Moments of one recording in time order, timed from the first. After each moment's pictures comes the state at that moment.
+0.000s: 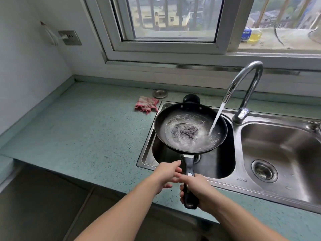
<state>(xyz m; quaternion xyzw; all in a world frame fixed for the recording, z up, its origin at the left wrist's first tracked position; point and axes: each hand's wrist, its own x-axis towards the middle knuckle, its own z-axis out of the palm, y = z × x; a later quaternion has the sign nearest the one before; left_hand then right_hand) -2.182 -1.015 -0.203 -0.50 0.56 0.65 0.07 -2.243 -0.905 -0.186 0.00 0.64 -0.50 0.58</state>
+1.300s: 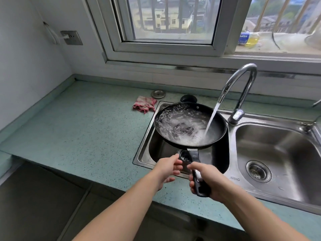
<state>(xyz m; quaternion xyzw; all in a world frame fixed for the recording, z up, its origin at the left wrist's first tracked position) -2.193 -1.001 -0.195 -0.49 0.52 0.69 0.01 -2.279 -0.884 -0.155 0.00 0.64 -0.51 0.58</state>
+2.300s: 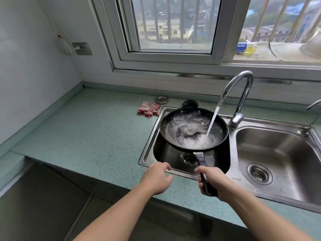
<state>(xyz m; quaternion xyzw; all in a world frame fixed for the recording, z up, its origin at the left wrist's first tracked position) -2.139 -1.005 -0.201 -0.39 0.88 0.28 0.06 -2.283 -0.868 -0.172 0.02 0.67 -0.51 0.55</state>
